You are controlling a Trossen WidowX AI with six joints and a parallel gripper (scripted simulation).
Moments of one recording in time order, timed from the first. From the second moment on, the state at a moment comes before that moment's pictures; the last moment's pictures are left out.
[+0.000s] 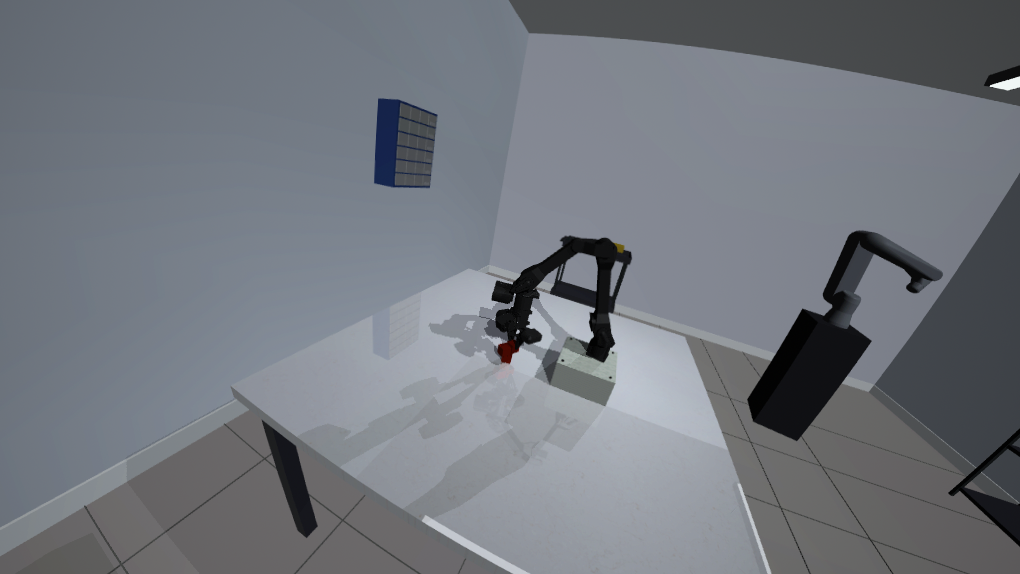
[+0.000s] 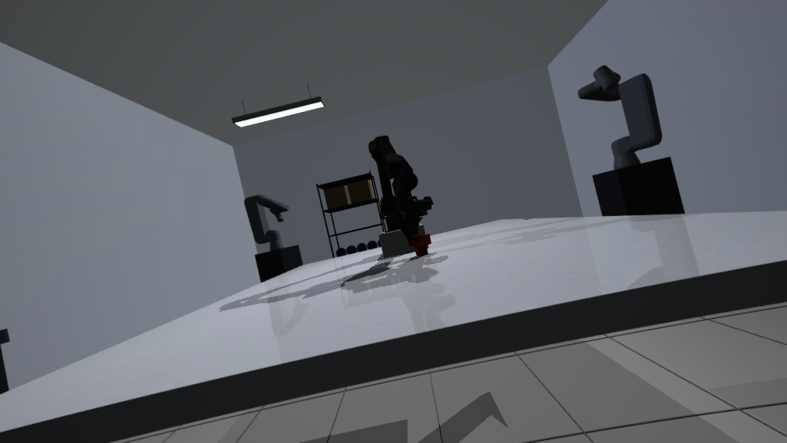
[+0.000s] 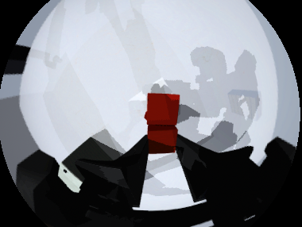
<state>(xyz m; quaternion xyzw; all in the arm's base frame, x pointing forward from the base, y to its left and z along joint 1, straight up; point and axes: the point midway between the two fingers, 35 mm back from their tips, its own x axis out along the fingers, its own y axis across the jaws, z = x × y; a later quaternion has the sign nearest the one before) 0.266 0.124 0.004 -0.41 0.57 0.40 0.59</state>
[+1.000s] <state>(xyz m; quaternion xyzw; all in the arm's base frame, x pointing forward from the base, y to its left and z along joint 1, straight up) 0.265 0.124 0.002 -0.40 0.57 0.40 0.59</state>
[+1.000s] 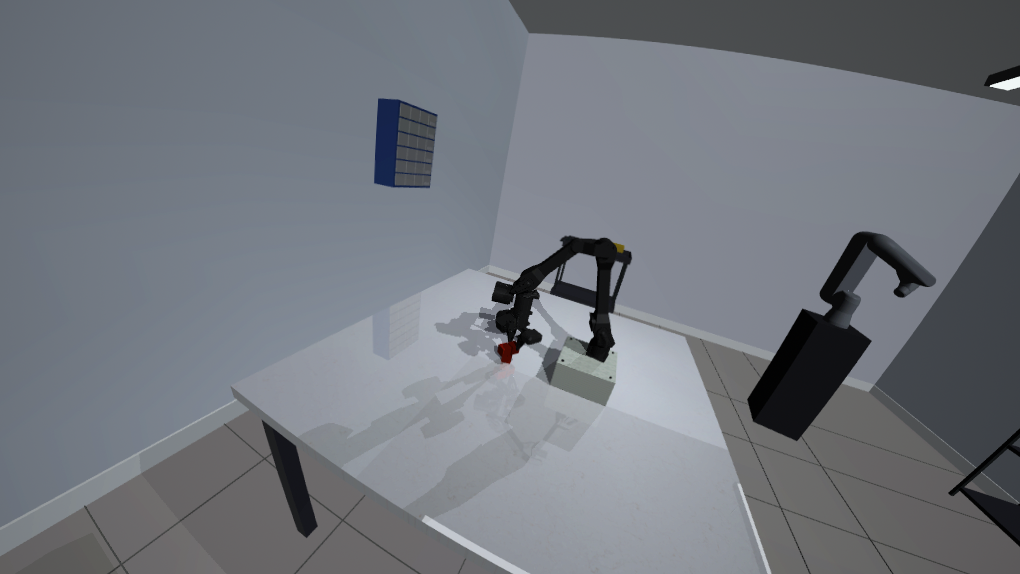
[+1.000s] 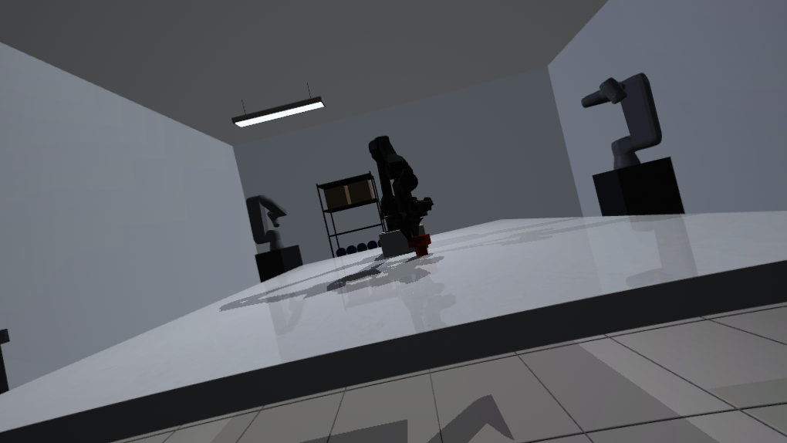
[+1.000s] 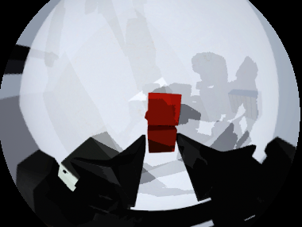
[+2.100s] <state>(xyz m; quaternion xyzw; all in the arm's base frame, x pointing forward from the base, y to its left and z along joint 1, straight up) 0.263 0.123 0.057 -0.40 0.57 0.40 0.59</state>
